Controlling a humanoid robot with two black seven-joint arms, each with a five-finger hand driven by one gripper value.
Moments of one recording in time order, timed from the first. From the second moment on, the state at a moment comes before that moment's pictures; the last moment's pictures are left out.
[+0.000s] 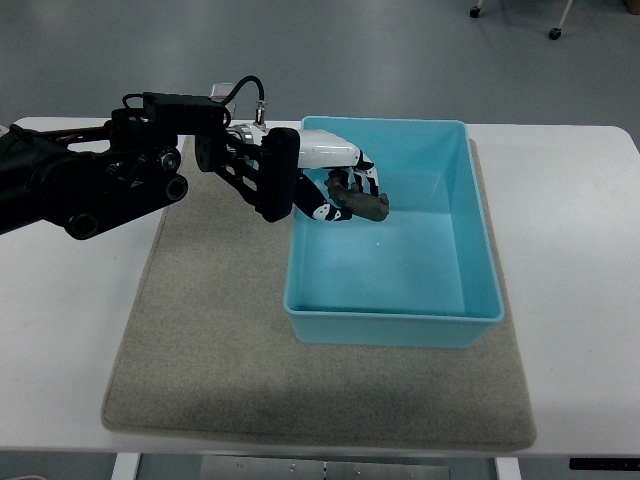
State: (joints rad) left arm -1.23 0.38 -0.14 -1.09 1.41 -0.20 -0.31; right arm 0.03 0.00 -0.01 0.10 -0.05 0.18 0.08
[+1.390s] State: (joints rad) left arm -1.08 0.63 -0.21 -0.80 -0.06 -0.61 -0.23; right arm 0.03 0.00 -0.01 0.10 -0.05 0.18 0.08
